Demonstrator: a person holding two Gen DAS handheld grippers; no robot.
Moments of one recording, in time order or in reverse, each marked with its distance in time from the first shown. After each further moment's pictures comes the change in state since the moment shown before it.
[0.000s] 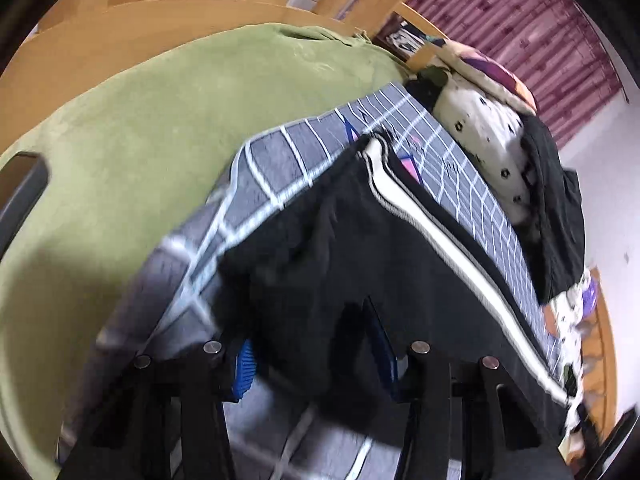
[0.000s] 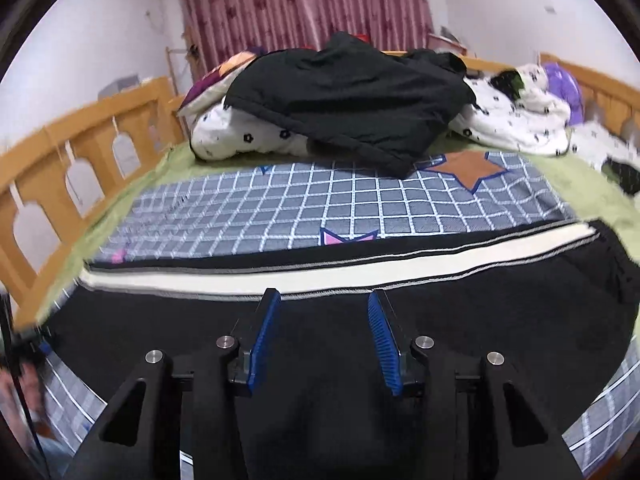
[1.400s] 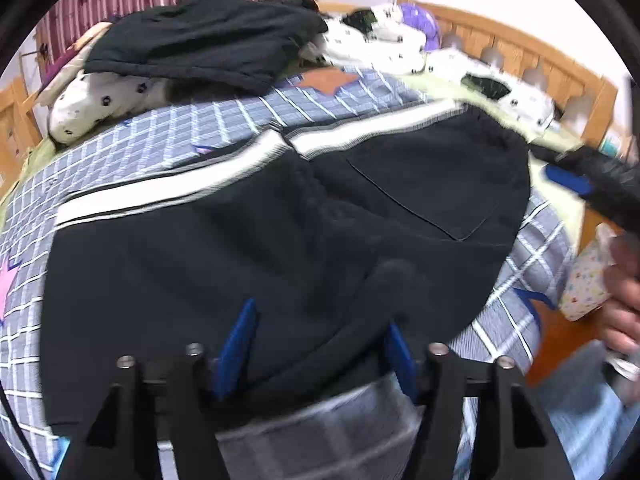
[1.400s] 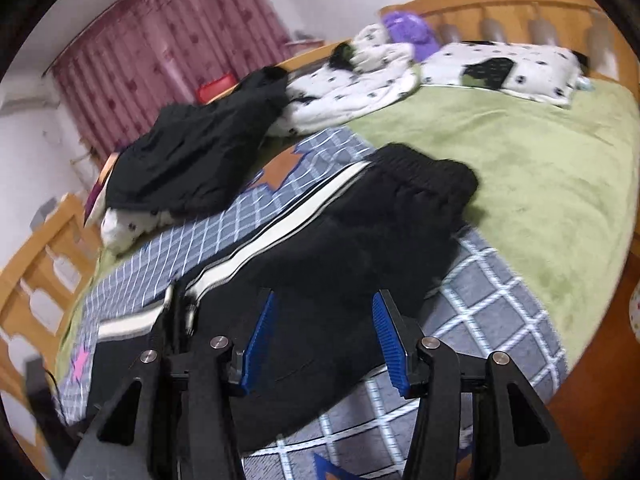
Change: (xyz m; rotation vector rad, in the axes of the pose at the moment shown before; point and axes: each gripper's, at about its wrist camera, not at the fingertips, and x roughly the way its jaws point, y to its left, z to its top) left arm -0.013 -0.384 -0.323 1.056 0.147 -0.182; right arm -0.075 -0.239 -0.068 0.440 -0.072 -0.121
